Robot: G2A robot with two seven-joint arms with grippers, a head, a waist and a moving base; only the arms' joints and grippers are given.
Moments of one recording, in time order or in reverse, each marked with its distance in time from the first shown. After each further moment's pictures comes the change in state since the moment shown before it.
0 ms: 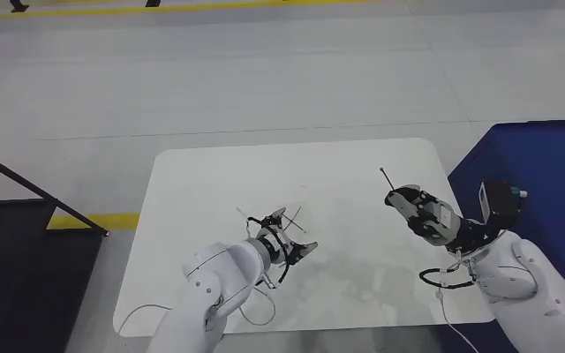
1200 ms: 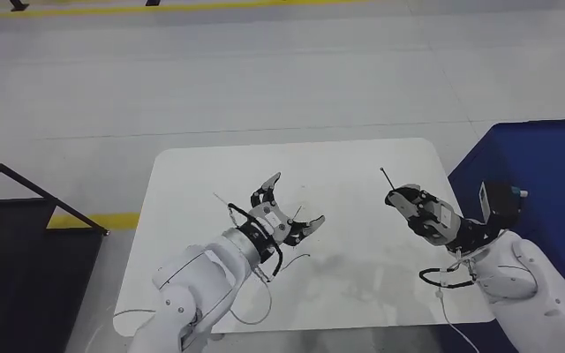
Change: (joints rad) left arm -0.003 0.033 -0.036 -0.200 0.007 -0.084 -0.144; right arm 0.000 0.000 0.000 0.000 0.000 0.000 0.000
